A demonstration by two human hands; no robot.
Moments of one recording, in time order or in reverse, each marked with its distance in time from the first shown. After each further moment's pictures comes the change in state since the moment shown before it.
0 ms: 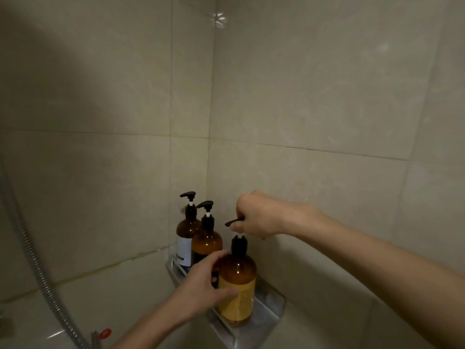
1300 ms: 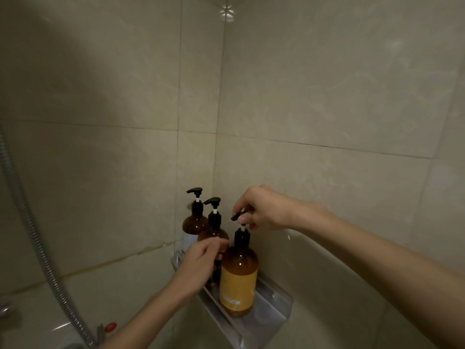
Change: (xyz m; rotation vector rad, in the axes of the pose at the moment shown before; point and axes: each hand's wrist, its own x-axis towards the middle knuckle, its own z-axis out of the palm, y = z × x) left_hand 0.015 -0.009 -0.013 -0.198 0.237 0.075; right_hand 0.016 0.013 0.005 0.231 0.018 -0.145
